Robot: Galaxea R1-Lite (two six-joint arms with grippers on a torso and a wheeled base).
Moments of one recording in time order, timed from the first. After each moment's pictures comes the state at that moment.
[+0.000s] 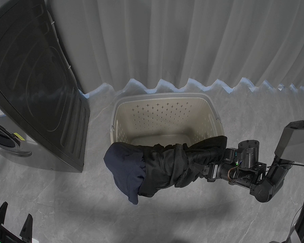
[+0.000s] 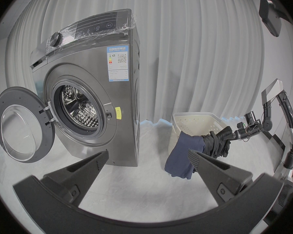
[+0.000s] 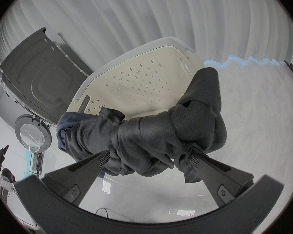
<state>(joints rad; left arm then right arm) -0.01 0.02 -0.02 0.00 0.01 -0.03 0.41 2.13 -0.52 -1.19 0.05 0.29</state>
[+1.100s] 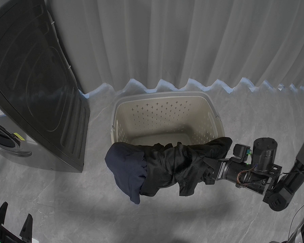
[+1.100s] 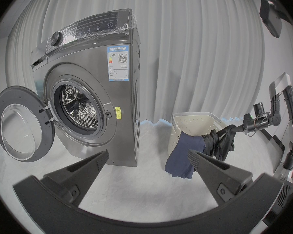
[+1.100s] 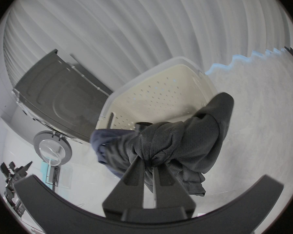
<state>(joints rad) -0.01 0.02 -0.02 0.00 0.01 -0.04 0.51 1.92 -0.39 -1.27 0.06 0.44</state>
